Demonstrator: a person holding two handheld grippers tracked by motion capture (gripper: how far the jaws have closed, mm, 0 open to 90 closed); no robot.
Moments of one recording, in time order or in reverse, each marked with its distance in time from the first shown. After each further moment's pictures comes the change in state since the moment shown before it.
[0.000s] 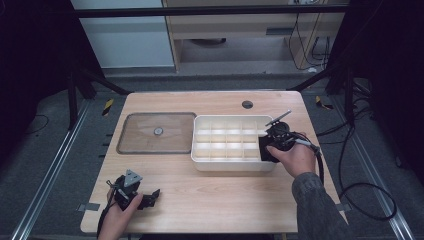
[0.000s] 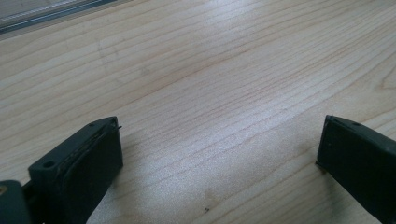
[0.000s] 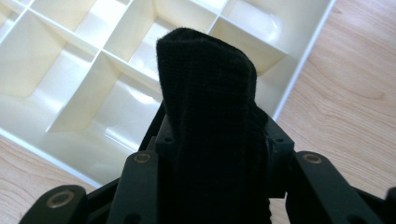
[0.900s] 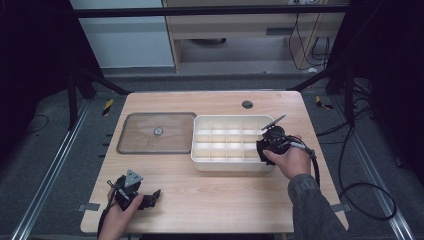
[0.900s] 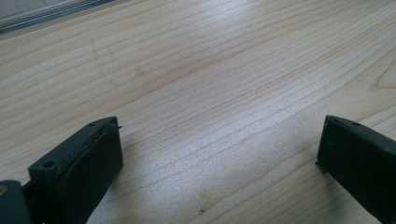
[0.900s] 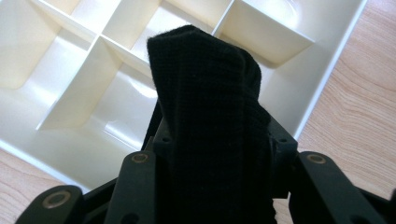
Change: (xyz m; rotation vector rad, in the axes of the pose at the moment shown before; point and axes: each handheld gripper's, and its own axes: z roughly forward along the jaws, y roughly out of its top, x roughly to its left) left arm -0.002 0.000 0.001 -0.003 -0.006 0.004; right arm 0.008 -0.003 0.015 0.037 0.003 -0.004
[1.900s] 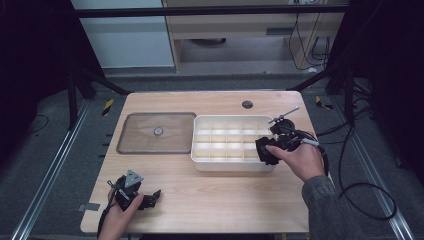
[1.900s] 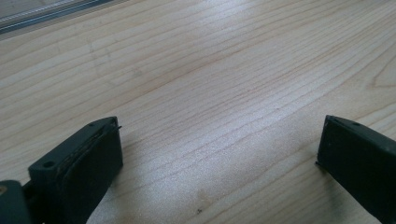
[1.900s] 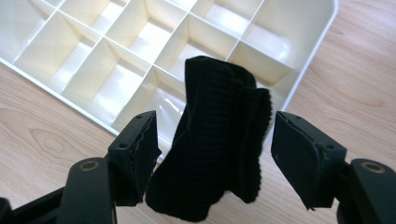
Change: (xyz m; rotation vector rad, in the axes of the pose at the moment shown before) left arm 0.000 0.000 -0.001 0.006 -0.003 0.011; right arm -0.002 -0.001 -0.058 -0.107 0.078 0.011
